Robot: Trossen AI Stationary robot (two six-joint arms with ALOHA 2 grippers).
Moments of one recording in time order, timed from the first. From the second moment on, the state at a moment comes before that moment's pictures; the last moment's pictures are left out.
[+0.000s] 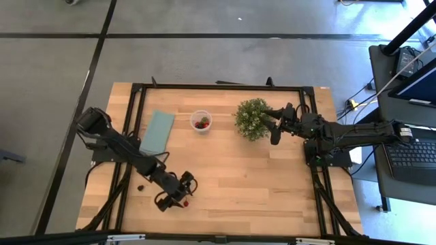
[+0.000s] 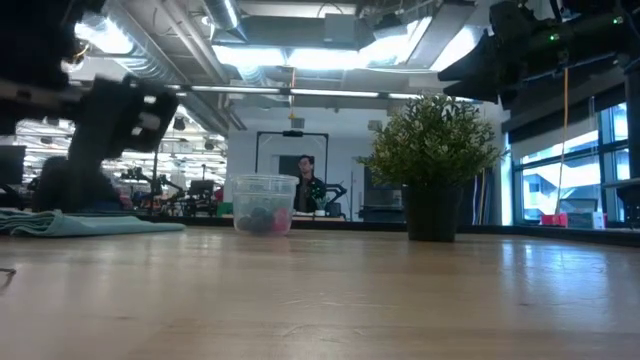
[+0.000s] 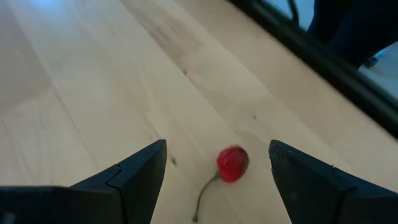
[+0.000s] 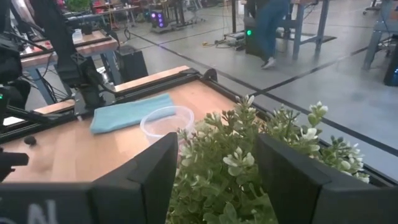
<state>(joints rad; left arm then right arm) -0.58 1.57 0.62 0.19 0.04 0.04 -0.07 0.72 0.37 0.20 0.38 0.21</state>
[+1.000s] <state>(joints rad) -0.58 1.72 0.67 0.19 0.07 0.03 -0.07 0.72 0.37 0.19 0.38 0.21</state>
